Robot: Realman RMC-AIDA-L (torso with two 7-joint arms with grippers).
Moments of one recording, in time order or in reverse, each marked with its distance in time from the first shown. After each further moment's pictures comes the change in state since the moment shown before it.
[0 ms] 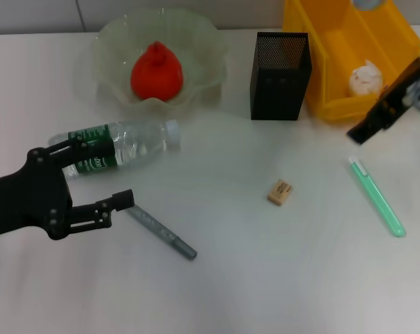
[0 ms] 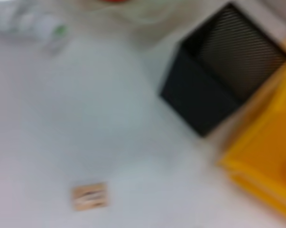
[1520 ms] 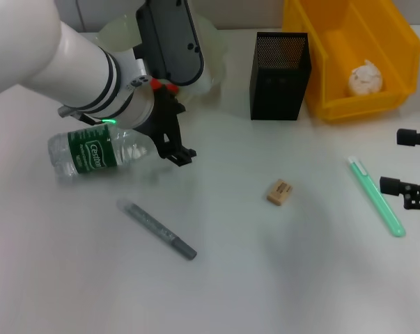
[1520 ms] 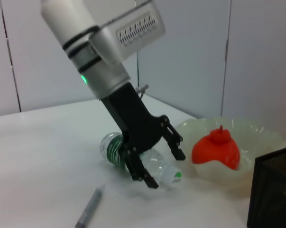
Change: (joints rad) left arm -0.466 -0.071 0.725 0.464 1.046 -0.618 -1.085; right arm -0.548 -0.001 0.589 0.338 0.965 0.017 -1.225
